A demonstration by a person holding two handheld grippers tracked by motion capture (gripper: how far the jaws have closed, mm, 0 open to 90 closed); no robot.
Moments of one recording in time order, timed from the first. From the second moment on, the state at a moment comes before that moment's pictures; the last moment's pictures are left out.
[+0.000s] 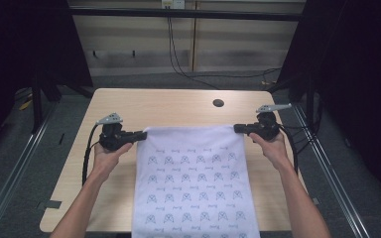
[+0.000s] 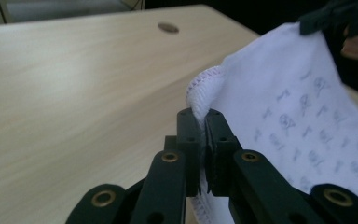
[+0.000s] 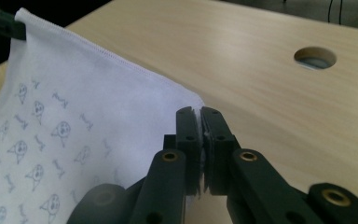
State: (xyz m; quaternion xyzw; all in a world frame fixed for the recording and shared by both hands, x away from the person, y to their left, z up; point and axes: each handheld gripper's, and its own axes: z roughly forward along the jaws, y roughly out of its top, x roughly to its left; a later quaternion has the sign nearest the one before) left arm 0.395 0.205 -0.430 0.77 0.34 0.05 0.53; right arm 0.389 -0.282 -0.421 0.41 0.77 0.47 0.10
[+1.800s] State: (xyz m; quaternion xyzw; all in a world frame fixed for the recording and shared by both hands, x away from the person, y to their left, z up) left arm 0.245 0.215 -0.486 0.86 0.28 -0.07 0.41; right arm 0.175 -0.273 -0.473 0.42 0.84 0.36 0.02
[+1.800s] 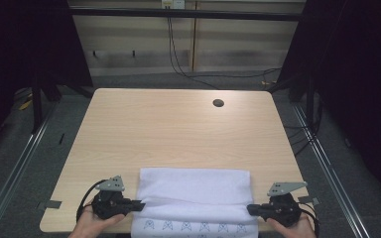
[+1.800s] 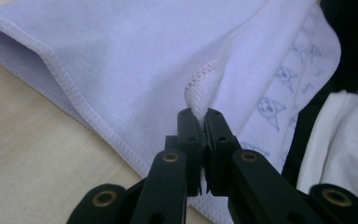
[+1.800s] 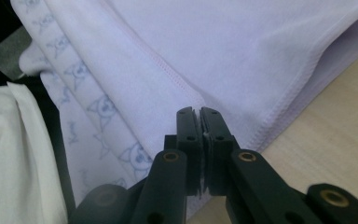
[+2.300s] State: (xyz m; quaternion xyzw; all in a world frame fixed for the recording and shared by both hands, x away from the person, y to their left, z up) left arm 0.264 0.210 -0.497 0.86 0.32 -0.05 0.39; right arm 0.195 -0.264 -0.486 0.44 0.84 0.32 0.01
